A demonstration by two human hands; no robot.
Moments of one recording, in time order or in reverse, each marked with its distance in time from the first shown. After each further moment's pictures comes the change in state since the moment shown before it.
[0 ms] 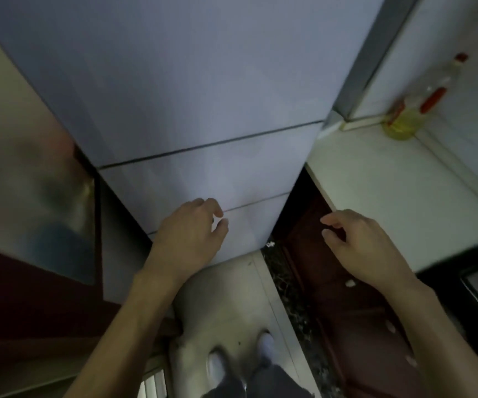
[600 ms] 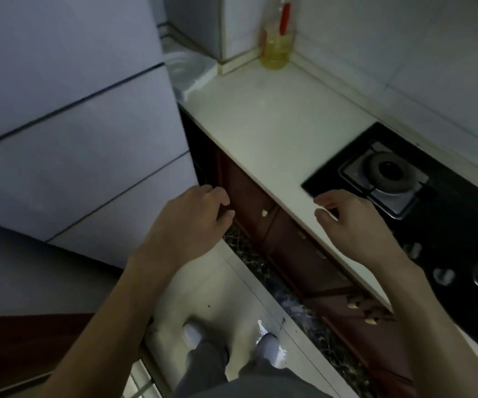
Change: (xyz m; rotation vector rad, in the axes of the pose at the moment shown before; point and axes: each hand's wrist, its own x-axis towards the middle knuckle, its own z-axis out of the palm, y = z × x) left_hand -0.061 0.213 0.119 0.103 -0.299 0.434; right_hand -0.191 0.173 -0.066 0.086 0.167 0.401
